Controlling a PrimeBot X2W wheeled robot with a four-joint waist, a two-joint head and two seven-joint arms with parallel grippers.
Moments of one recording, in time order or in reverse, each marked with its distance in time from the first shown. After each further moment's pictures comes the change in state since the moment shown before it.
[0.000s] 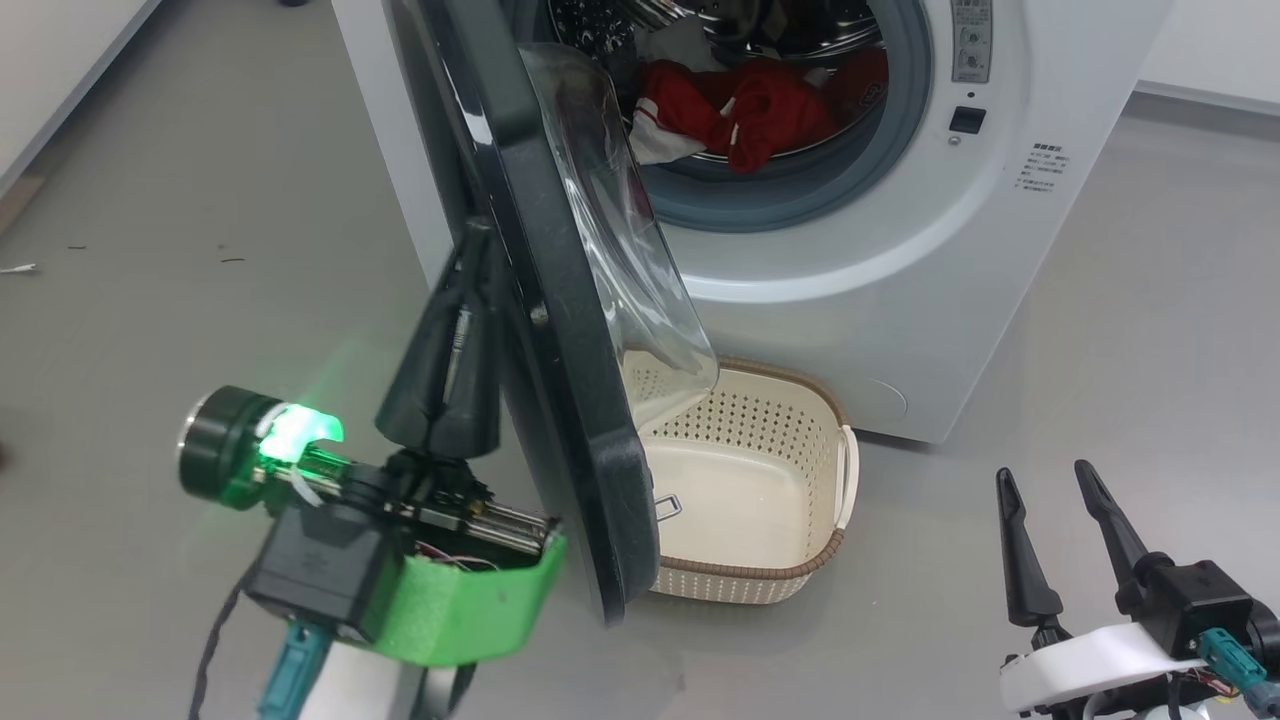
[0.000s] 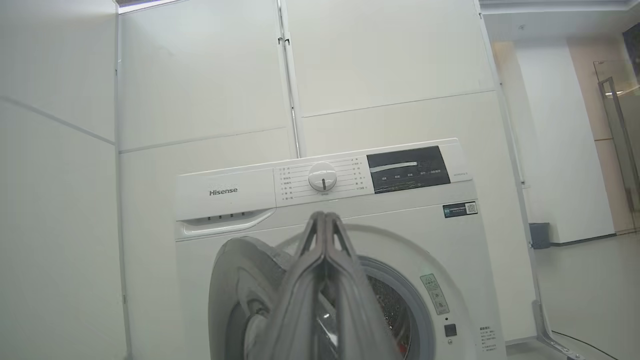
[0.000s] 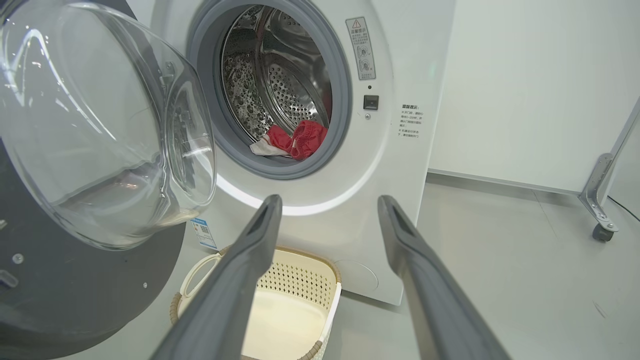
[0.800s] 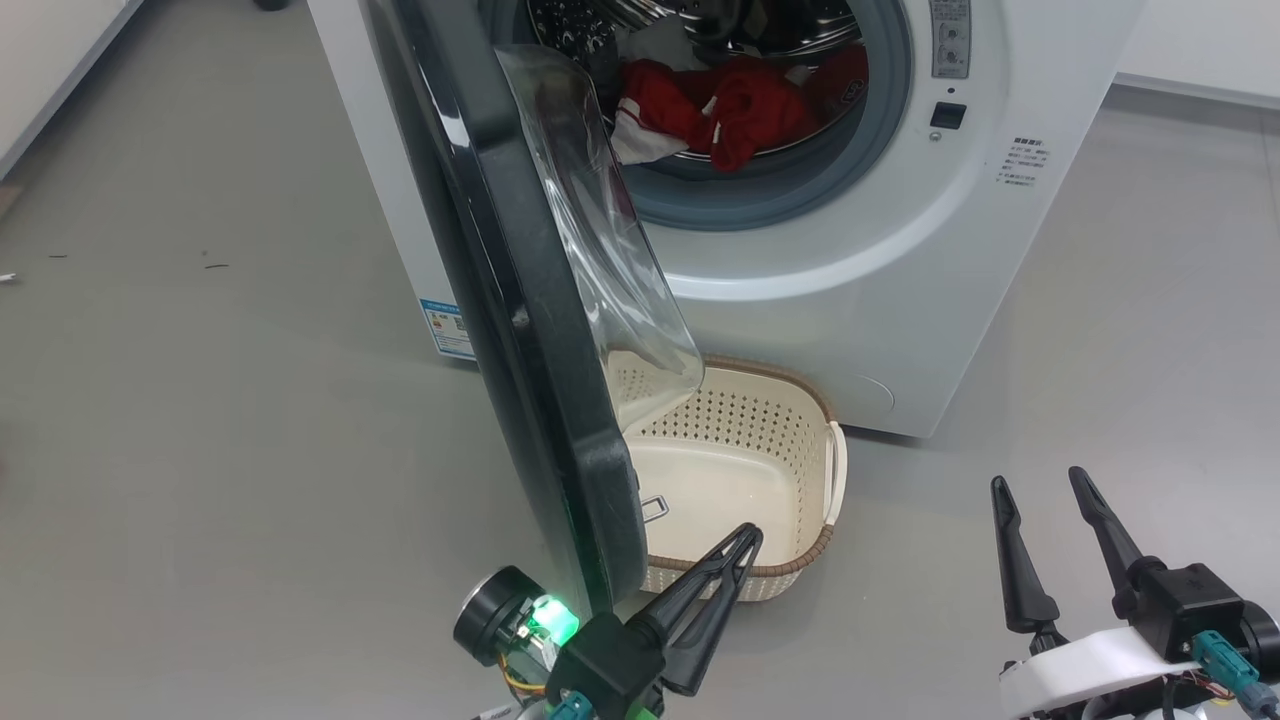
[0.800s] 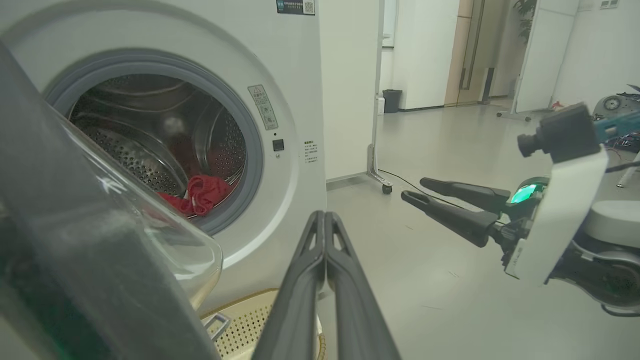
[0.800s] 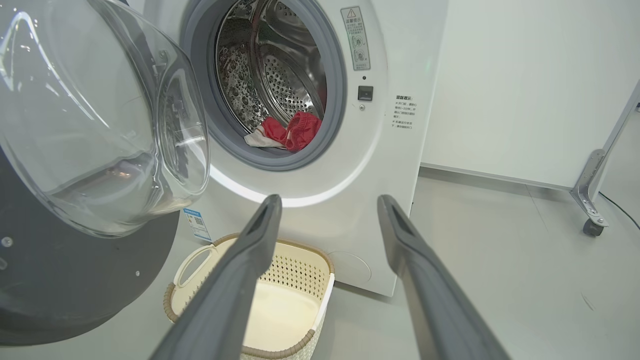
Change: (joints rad) left arm 0.131 0.012 -0.399 0.167 -0.102 -0.072 0.163; right arm 0.000 0.014 -0.014 0.023 -0.034 0.027 0.000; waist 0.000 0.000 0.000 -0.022
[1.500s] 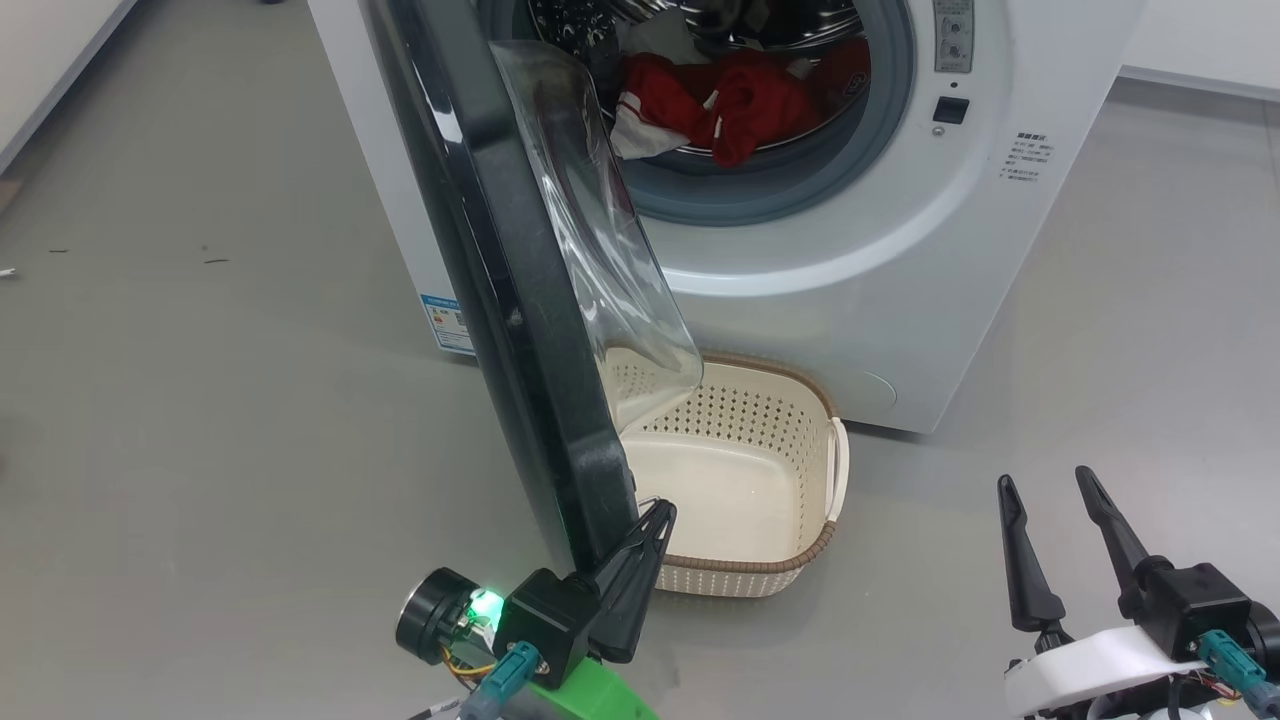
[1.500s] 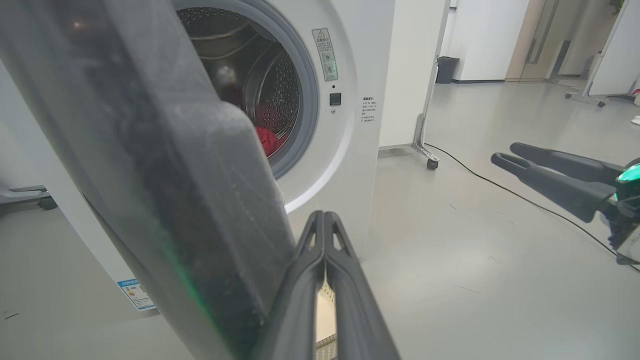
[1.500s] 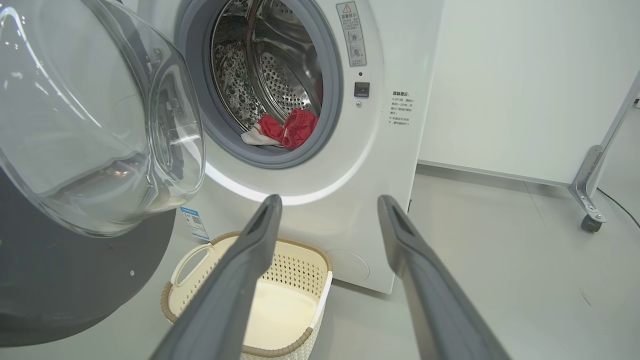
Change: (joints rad) left arm 0.005 -0.001 0.096 0.108 -0.036 0.059 0.023; right arm -0.001 0.009 -0.023 0.004 -0.009 0.013 0.000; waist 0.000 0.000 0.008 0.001
